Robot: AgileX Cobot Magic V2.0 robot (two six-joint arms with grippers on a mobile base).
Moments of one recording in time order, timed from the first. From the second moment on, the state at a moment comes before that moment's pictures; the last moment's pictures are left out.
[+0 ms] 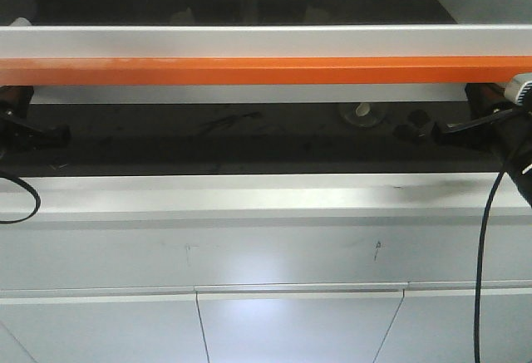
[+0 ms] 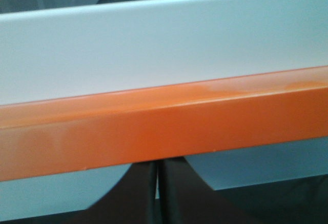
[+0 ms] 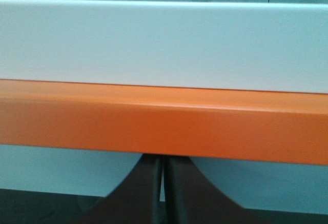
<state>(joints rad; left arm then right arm) -0.03 1.37 -0.65 0.06 -0.64 0.04 0.00 1.47 -0.61 -0.15 -0.85 0.06</state>
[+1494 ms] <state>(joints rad) -0.02 1.23 -0.97 0.09 -0.50 0.04 0.00 1.33 -0.96 -0.25 -0.59 0.16</state>
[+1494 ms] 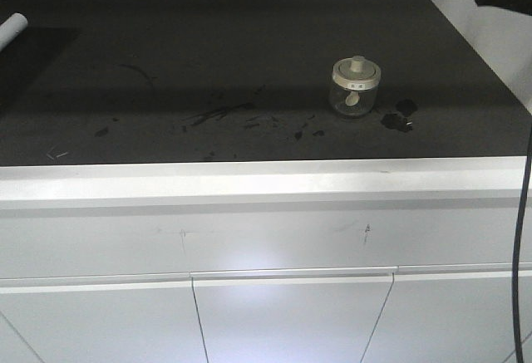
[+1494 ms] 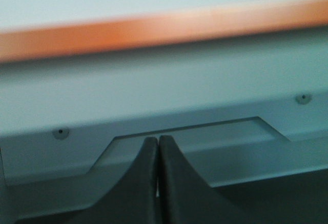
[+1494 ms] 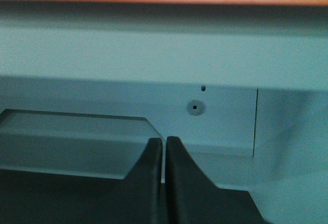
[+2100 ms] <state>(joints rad) -0.02 1.00 -0.61 0.09 -0.45 0.00 0.00 1.11 -0.65 -0.38 -0.59 0.22</state>
